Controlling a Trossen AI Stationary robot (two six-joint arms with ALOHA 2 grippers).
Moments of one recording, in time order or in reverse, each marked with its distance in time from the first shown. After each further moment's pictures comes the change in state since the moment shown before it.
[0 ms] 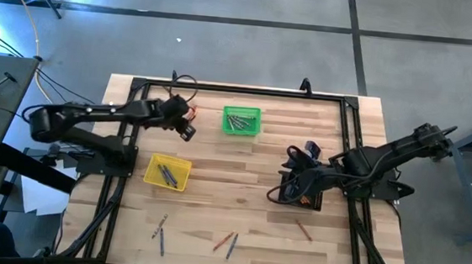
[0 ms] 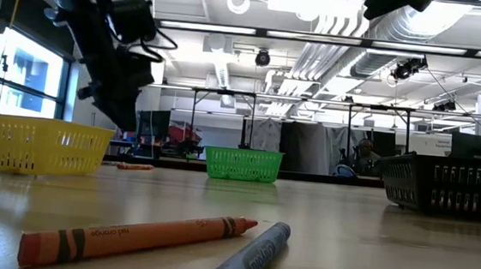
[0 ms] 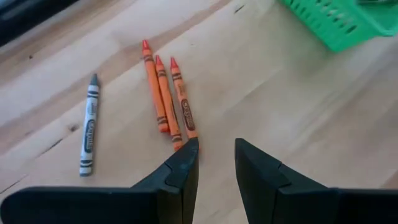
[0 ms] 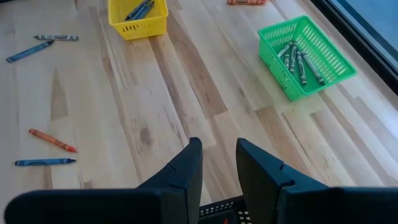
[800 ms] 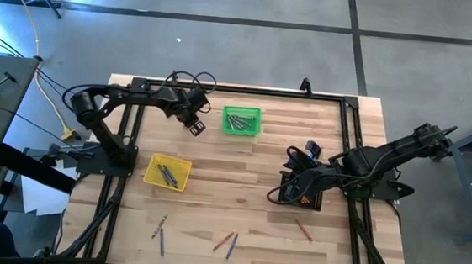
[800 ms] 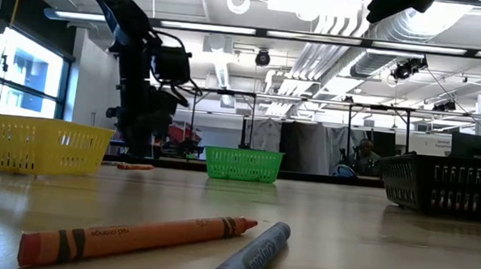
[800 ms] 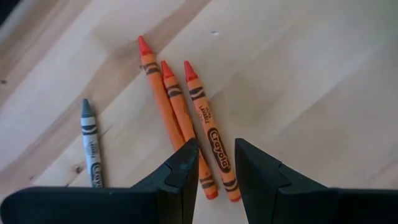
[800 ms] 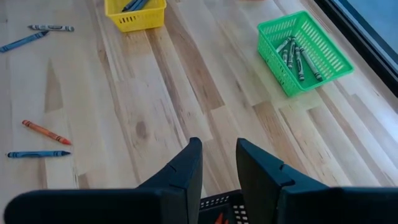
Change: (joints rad) left arm 0.125 0.442 0.272 -0.123 0.032 0.200; right arm 0.000 0.000 0.000 -0.025 -0.005 -0.008
